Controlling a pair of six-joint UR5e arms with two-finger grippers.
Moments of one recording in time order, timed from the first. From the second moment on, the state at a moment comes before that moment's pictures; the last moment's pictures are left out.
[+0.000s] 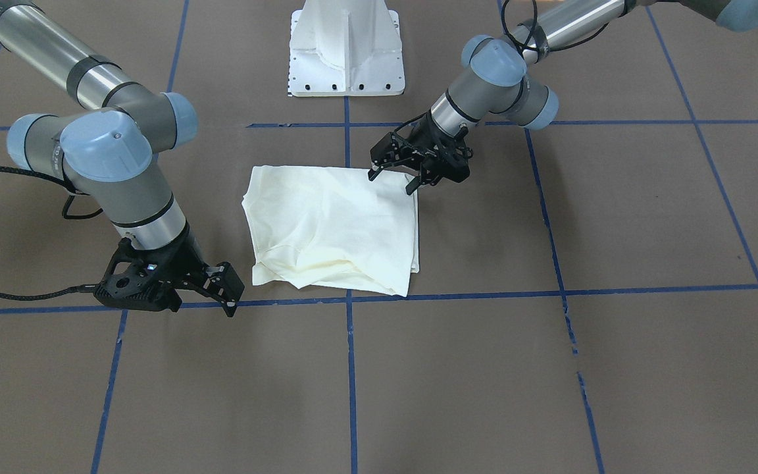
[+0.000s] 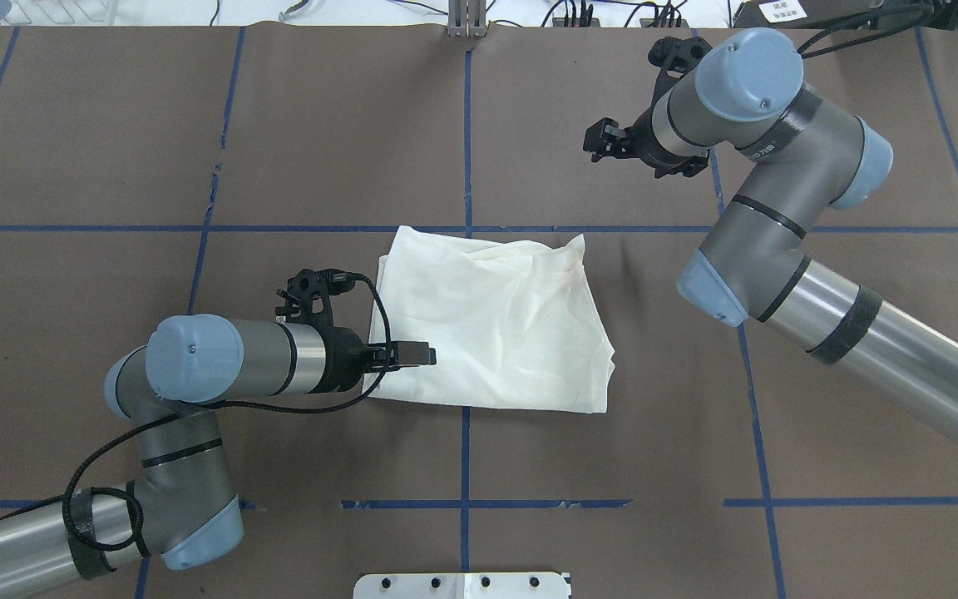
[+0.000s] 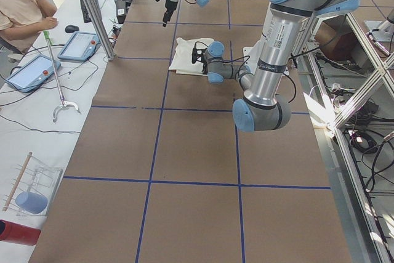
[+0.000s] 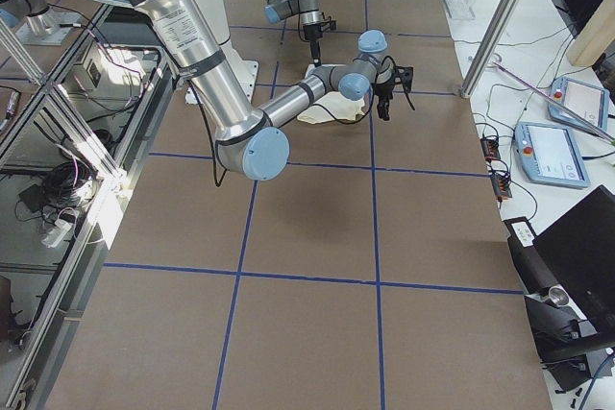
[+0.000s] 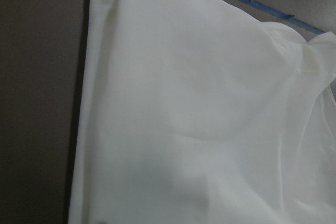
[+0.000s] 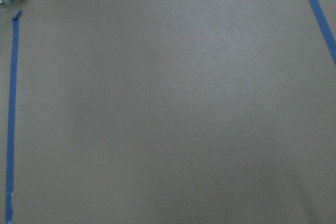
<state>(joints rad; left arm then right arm) -0.41 -2.00 -1.59 -2.52 -1.75 -1.44 0.81 -0.98 1.48 -1.18 1.87 1.25</state>
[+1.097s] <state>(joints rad) -0.79 -2.00 -2.00 -1.70 -1.89 -0.83 0.97 -1.05 1.71 -1.60 1.99 0.86</state>
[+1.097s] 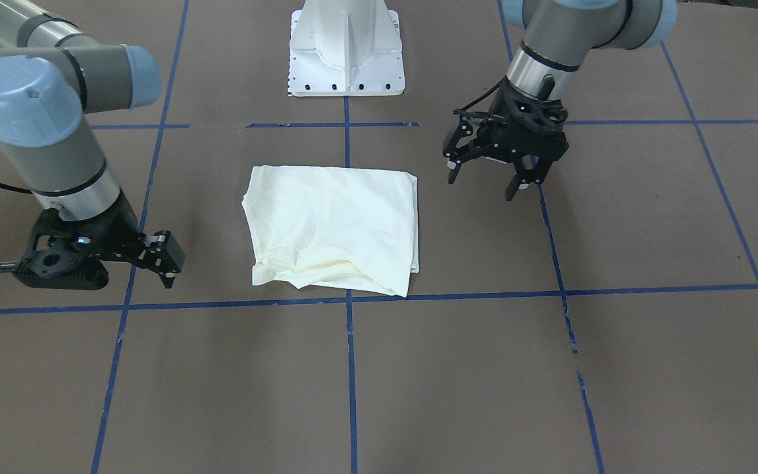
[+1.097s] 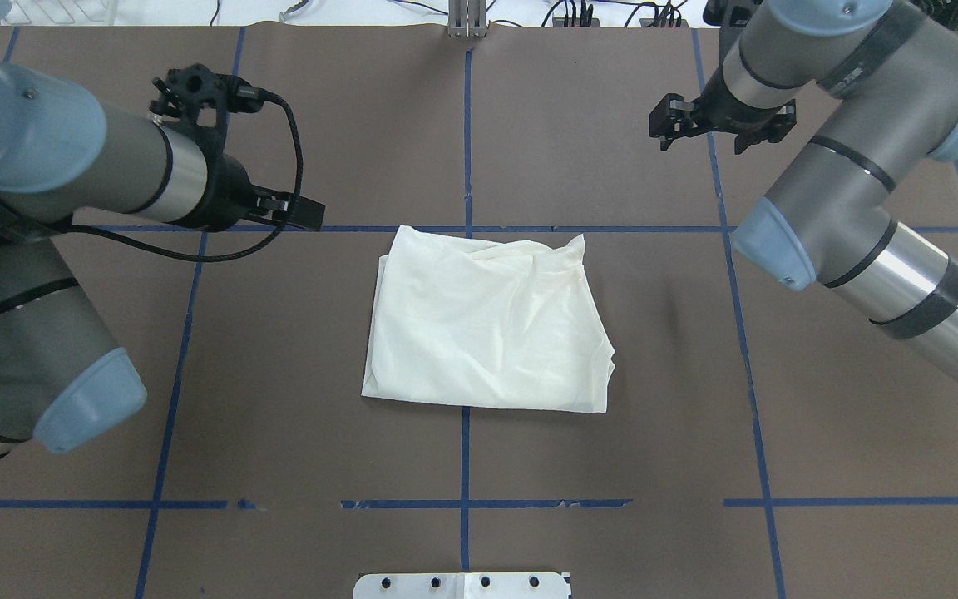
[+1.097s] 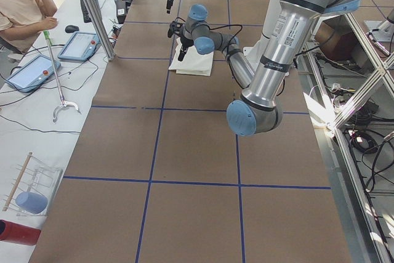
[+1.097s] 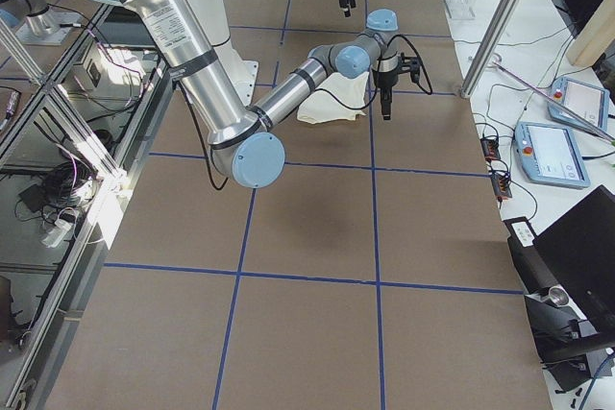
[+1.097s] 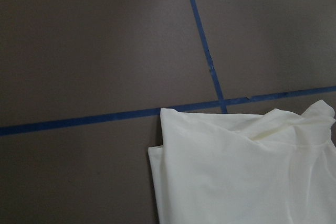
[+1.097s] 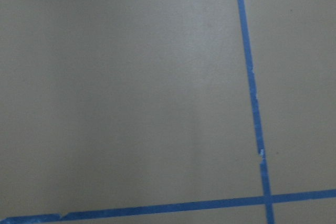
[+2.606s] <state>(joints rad) -1.39 -1.60 -1.92 -1.57 -2.23 0.02 1.53 -1.72 1.70 -1.57 2.32 0.02</state>
